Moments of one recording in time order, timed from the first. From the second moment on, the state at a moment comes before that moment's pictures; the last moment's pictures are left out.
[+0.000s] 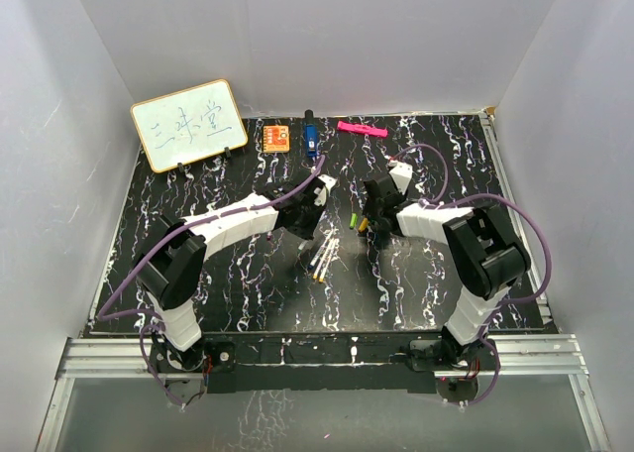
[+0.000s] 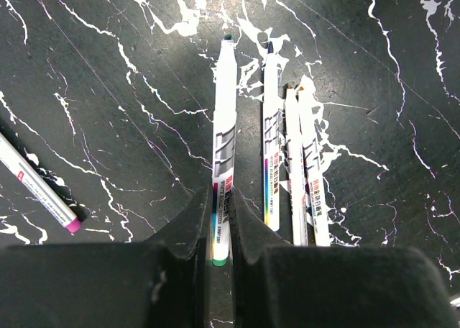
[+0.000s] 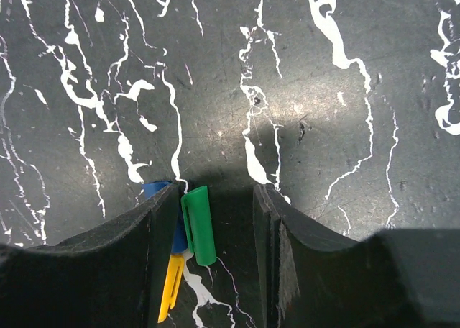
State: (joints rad) left arm -0.76 1.77 1.24 -0.53 -0.04 -0.17; right arm 0.46 1.74 0.90 0.02 0.45 0.63
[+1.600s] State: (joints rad) left arm -0.76 1.77 1.24 -0.53 -0.04 -0.17; right arm 0.55 1.84 1.06 -0.22 0.57 0.69
